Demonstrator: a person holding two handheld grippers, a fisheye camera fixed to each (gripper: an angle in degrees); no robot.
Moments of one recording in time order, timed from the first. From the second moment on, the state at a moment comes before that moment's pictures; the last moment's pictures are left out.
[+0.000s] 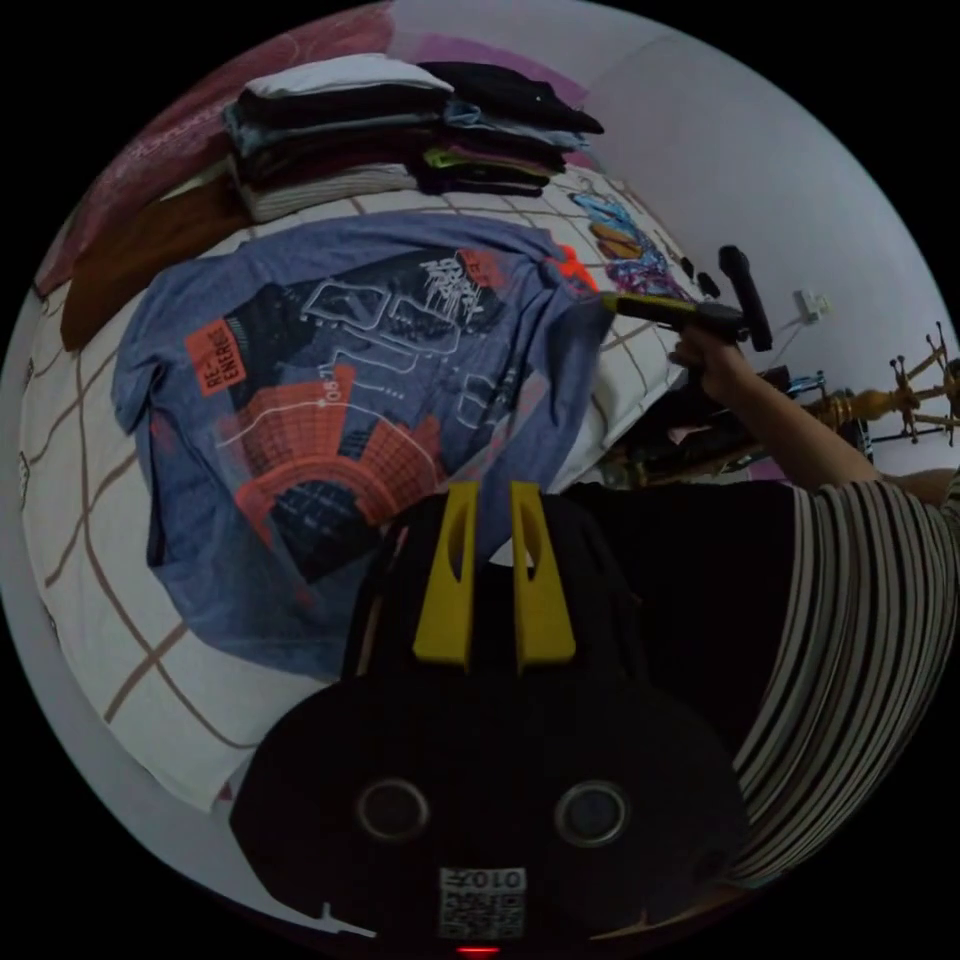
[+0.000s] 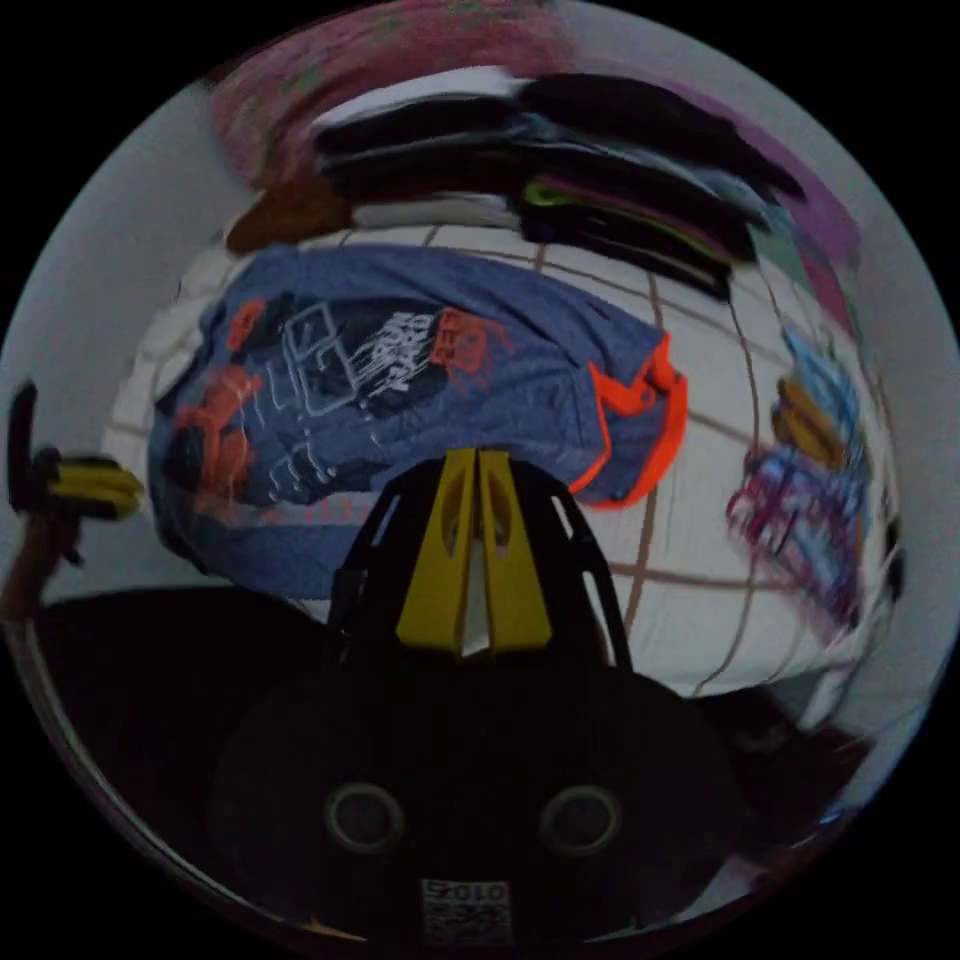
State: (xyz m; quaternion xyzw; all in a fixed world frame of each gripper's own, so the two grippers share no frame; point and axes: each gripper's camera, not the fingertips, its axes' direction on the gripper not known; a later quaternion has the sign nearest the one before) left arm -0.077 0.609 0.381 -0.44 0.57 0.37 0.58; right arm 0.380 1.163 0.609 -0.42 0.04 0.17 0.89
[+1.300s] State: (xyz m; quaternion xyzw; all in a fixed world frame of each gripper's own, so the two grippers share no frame) left arm -0.128 0.632 0.266 -0.52 0.49 0.31 0.63; right arm 0.381 1.198 0.594 -0.44 -0.09 0.16 0.88
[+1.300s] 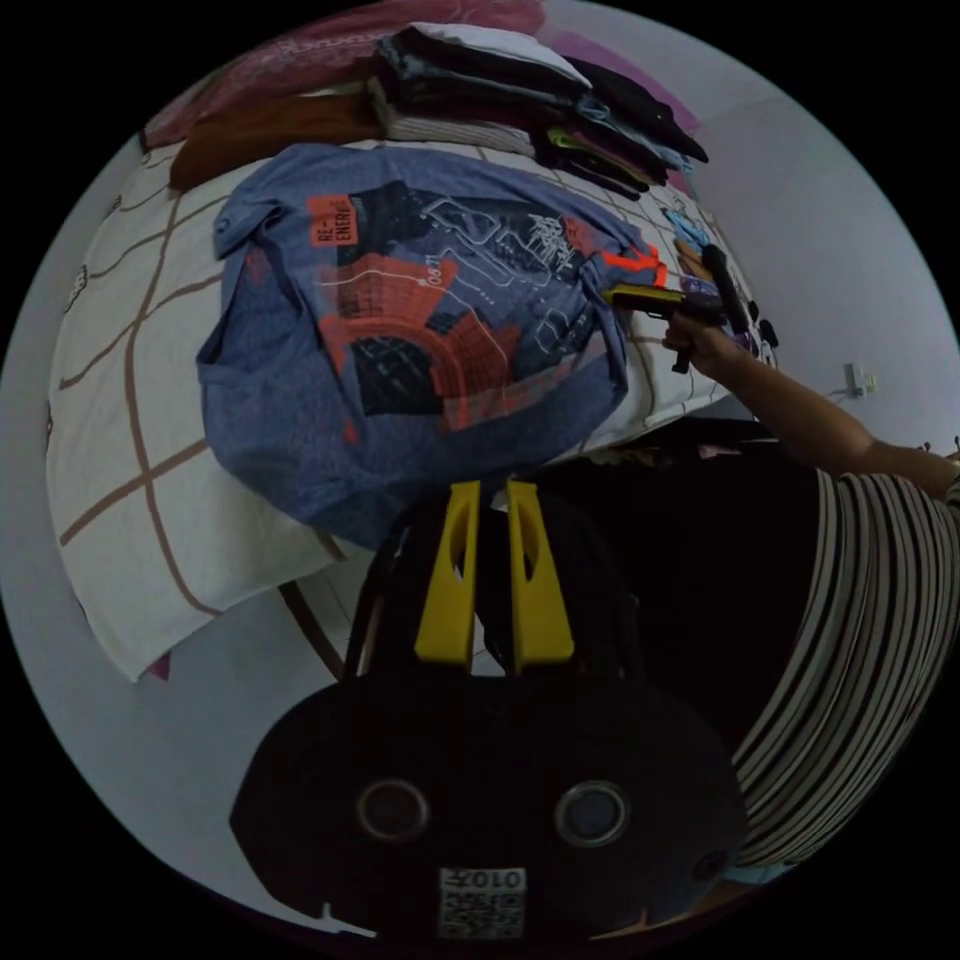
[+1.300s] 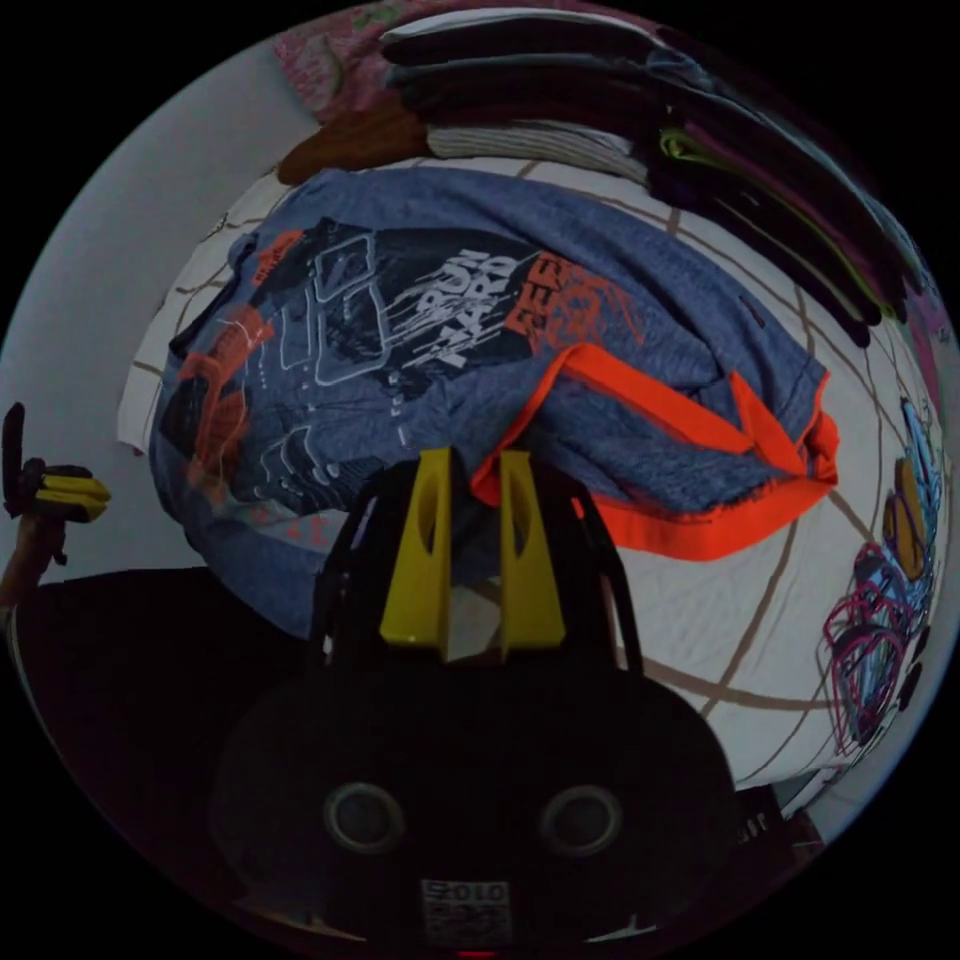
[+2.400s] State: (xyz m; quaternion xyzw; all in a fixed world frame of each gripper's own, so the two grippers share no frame) left arm -0.088 0.706 0.029 -0.24 0.43 0.55 0.67; right arm 0.427 1.151 0.197 -0.28 -0.05 0.25 0.93
